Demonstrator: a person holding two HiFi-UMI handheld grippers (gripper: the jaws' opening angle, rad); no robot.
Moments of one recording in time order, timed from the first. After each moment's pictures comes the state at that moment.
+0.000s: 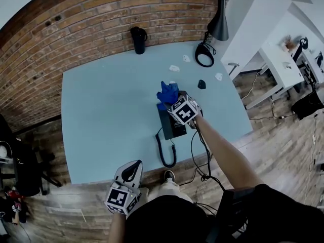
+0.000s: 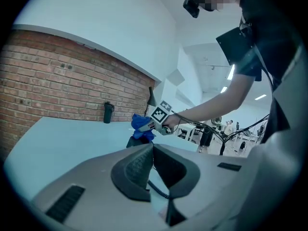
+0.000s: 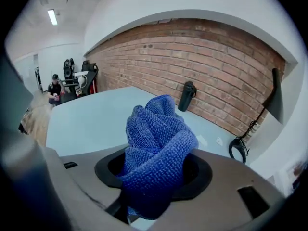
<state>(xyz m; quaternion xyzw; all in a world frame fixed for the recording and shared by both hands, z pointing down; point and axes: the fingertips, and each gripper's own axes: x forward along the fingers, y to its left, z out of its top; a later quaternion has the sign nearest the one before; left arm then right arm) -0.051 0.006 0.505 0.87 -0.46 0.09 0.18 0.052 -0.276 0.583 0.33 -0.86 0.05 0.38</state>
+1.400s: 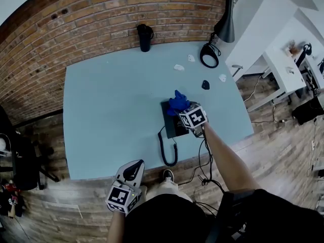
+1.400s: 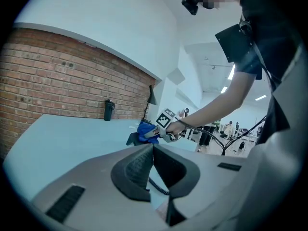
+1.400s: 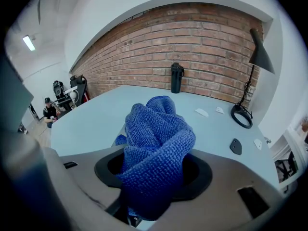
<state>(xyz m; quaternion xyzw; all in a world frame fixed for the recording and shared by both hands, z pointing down) -0.055 0.015 0.515 0.87 -0.45 0.09 0.19 0.093 -0.255 0.639 0.37 -0.84 0.17 0.35</state>
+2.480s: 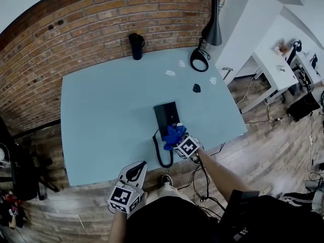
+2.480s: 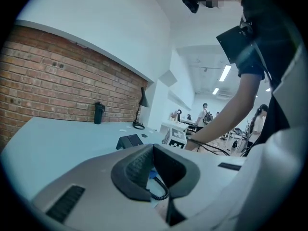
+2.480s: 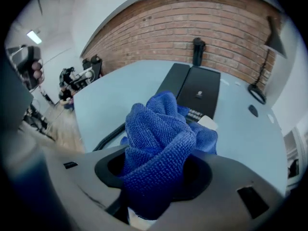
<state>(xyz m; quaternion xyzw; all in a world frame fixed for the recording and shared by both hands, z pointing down) -0.028 0.020 0.506 0.89 -0.41 0.08 0.17 0.104 -0.101 0.715 0.27 -0.82 0.21 0.46</state>
